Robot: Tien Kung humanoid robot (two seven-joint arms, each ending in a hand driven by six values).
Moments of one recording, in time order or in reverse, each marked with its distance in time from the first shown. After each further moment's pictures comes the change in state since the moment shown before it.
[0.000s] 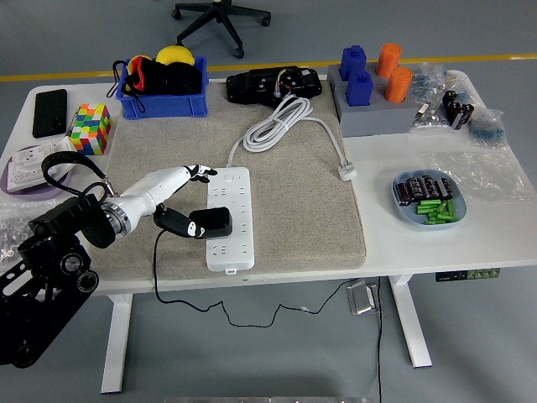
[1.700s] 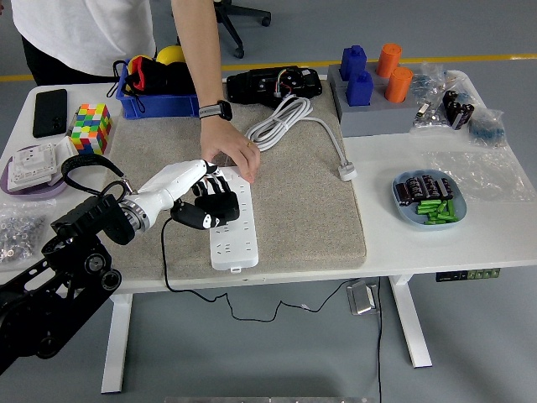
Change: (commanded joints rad) left arm -0.044 -0.014 0.036 0.044 -0.025 0.138 -0.064; right arm 0.011 -0.006 -0.005 -0.001 -0.002 0.000 0.000
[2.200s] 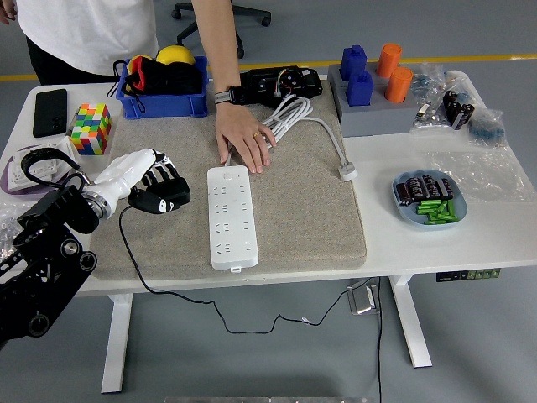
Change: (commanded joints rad) left arm -0.011 -0.006 -0.117 0.236 0.068 0.027 -0.013; right arm 0.001 -0.004 -0.005 -0.002 0.000 0.000 0.000
